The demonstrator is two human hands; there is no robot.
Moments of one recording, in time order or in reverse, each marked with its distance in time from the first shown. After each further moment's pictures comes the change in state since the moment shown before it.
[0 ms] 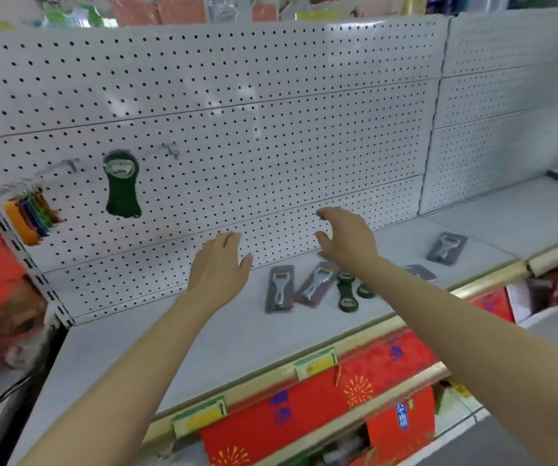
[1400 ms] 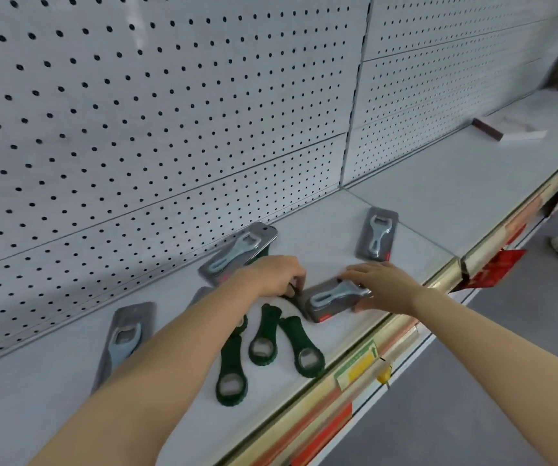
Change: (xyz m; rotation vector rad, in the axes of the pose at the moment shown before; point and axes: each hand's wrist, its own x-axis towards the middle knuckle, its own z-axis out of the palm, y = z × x) left_hand 0.246 0.250 0.305 -0.040 -0.791 0.729; right_hand 0.021 0.385 0.031 -0.375 -0.818 0.078
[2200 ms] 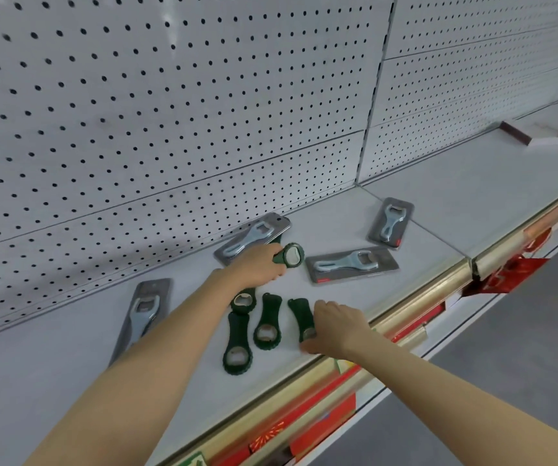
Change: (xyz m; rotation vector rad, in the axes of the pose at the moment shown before) left_hand -0.063 0.005 -0.002 -0.563 0.204 -0.400; right_hand -0.031 -0.140 0.007 0.168 -0.129 0.208
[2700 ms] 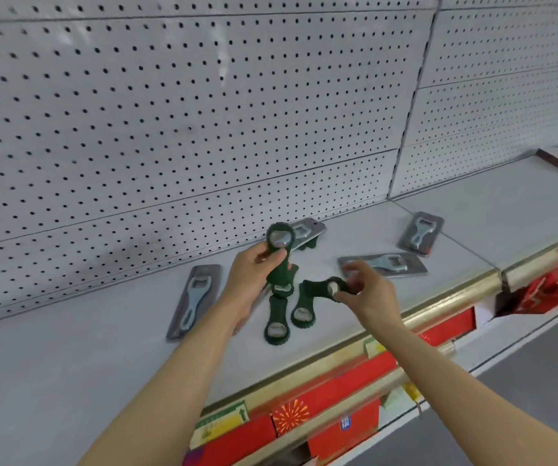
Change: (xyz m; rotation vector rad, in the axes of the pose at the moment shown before) left_hand -0.132 -0.013 -0.005 -0.970 0.475 0.012; right_hand -0.032 -0.011 -0.009 0.787 0.541 -0.041
